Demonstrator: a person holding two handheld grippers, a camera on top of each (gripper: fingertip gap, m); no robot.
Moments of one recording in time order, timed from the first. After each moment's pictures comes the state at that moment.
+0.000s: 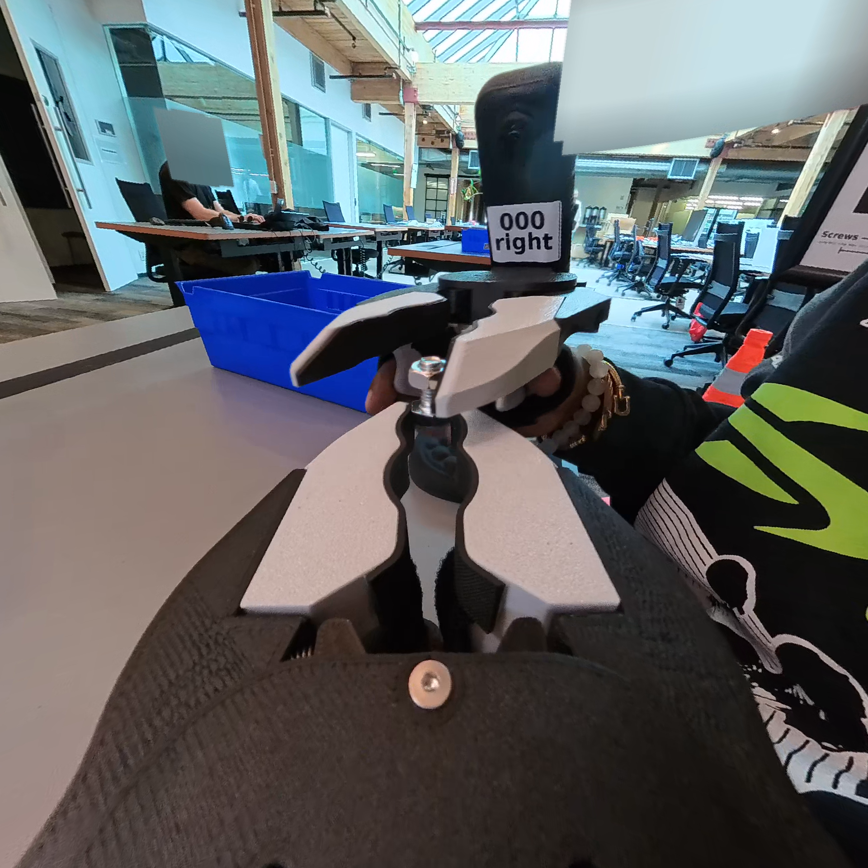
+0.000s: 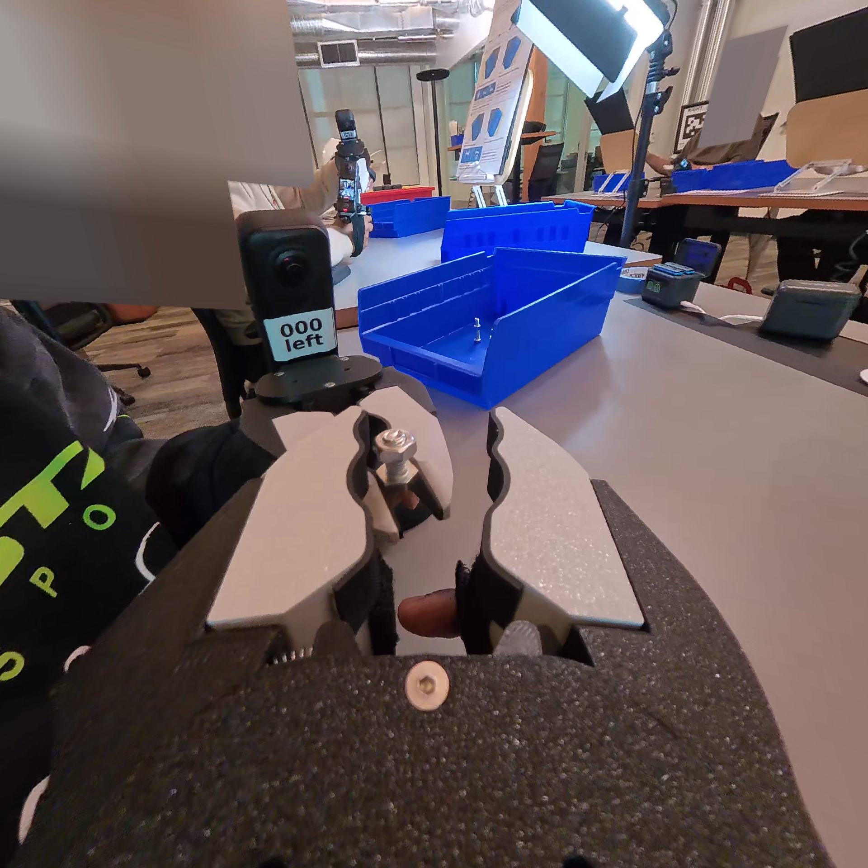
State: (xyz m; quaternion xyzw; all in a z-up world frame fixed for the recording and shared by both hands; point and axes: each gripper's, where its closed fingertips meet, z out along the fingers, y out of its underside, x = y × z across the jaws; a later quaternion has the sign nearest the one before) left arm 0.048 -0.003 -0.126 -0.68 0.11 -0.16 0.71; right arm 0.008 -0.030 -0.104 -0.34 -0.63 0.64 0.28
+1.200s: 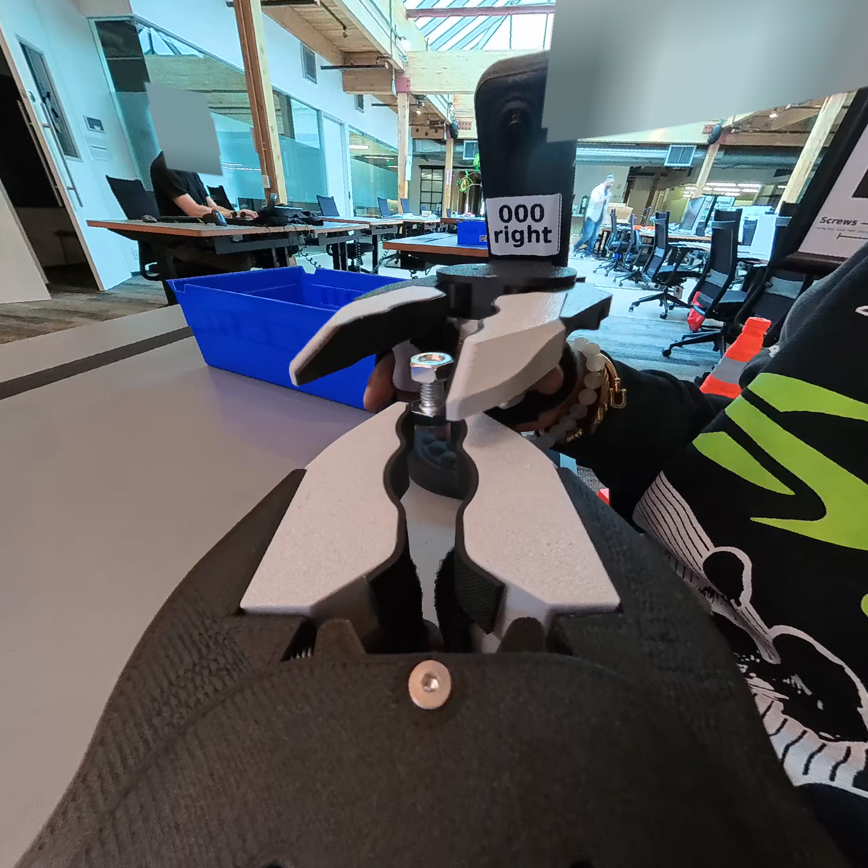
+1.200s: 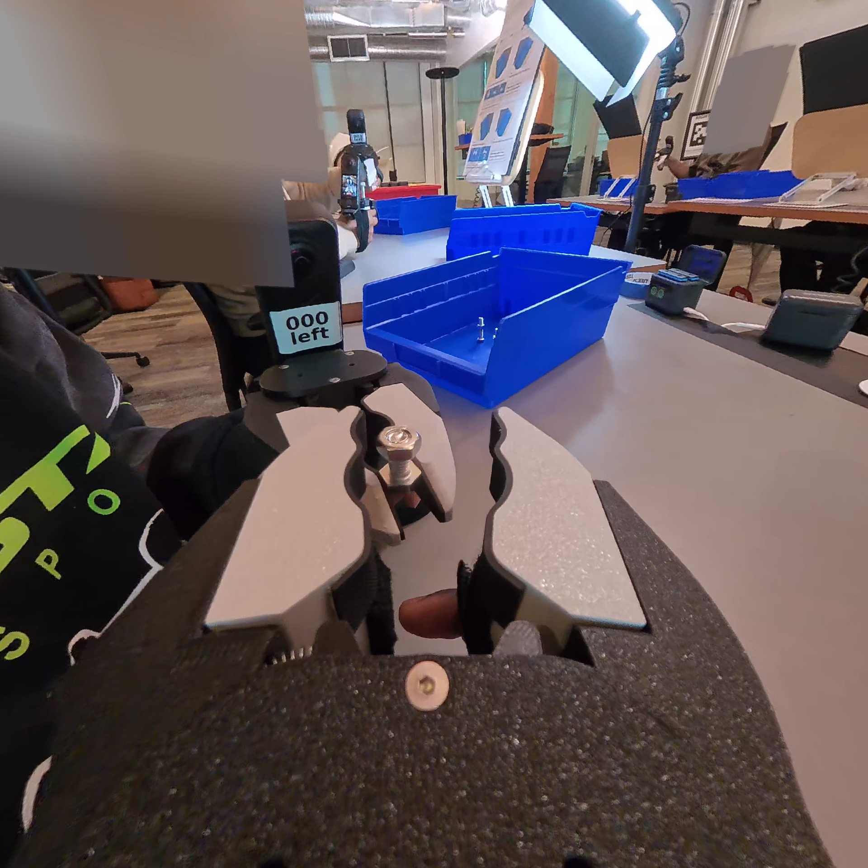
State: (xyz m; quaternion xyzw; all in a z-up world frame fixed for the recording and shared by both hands) left arm 0.052 -0.003 -0.128 -0.68 0.12 -0.16 0.70; right arm 0.012 -0.031 -0.105 -0.33 -0.64 0.64 0.28
